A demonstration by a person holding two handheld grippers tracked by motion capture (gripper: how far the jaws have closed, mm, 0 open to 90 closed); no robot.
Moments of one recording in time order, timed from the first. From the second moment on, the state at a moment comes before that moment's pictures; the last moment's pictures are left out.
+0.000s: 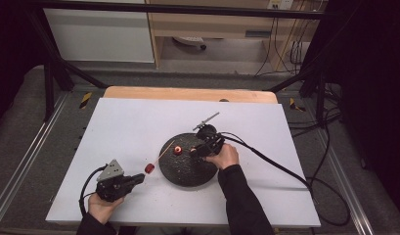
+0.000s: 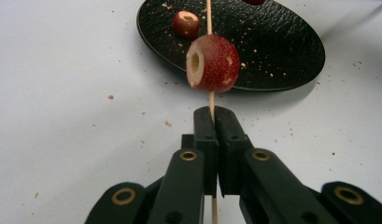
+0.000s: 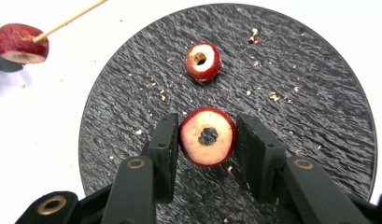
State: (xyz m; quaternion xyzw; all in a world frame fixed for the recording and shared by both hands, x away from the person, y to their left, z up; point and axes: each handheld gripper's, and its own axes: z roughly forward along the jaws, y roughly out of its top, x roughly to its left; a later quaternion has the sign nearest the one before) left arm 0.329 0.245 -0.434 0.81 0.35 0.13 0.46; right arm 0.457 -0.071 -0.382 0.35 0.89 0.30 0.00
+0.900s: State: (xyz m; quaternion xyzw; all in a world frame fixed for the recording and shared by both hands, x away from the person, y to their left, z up) left arm 0.327 0.240 -0.433 0.81 0.35 0.12 0.47; right arm 0.415 -0.099 -0.388 0.39 0.79 0.47 0.01
